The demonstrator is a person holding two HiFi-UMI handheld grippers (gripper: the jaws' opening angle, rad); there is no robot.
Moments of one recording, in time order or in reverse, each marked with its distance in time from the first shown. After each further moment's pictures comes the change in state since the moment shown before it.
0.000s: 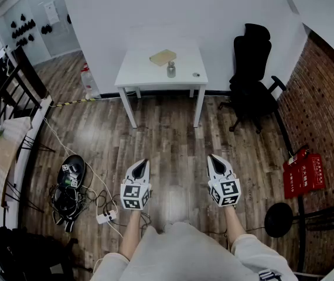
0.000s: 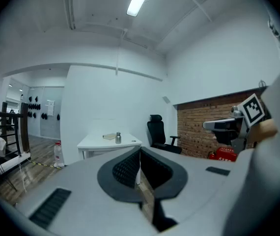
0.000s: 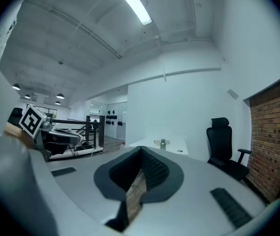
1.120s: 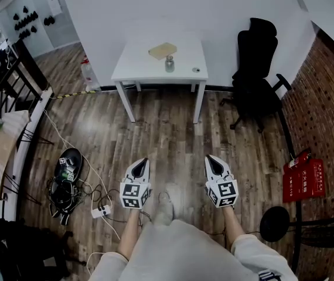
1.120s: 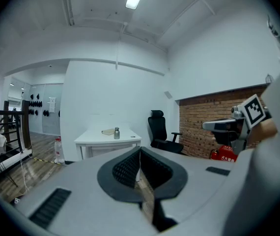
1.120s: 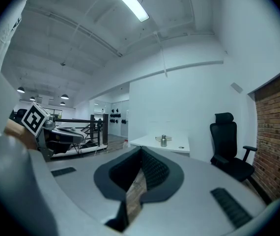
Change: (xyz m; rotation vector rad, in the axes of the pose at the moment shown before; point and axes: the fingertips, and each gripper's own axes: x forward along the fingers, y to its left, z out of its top) left arm 0.065 -0.037 -0.021 -0.016 0.041 0.033; right arm 0.026 -0.062 -0.034 0.000 0.018 0.069
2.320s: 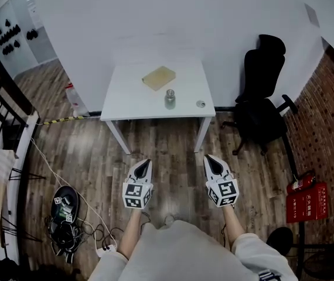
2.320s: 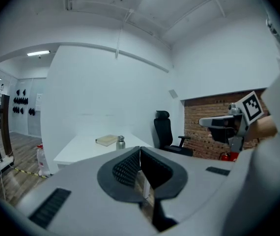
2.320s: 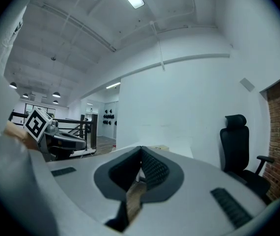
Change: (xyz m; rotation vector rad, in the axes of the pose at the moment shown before) left arm 0.314 0.188 0.083 0.010 -0.009 -0.106; right arm 0.336 -0.117 0.065 -0.012 -0.021 -0.048
